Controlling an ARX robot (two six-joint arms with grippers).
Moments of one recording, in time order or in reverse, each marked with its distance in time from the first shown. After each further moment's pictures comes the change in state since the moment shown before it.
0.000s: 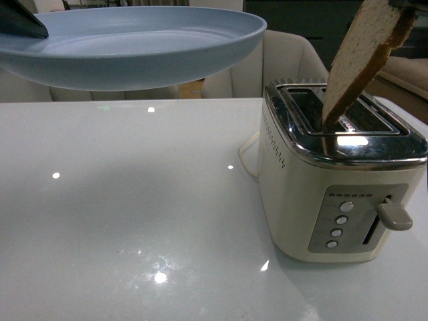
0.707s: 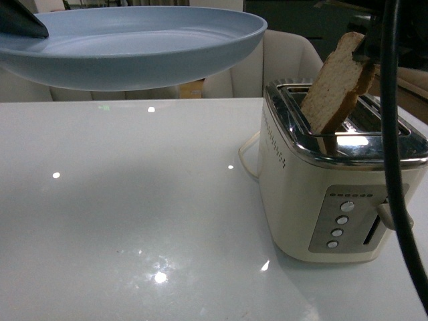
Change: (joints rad) left arm 0.000 0.000 0.000 0.000 0.000 0.000; right arm -0.023 0.144 0.117 -0.175 -0.078 0.039
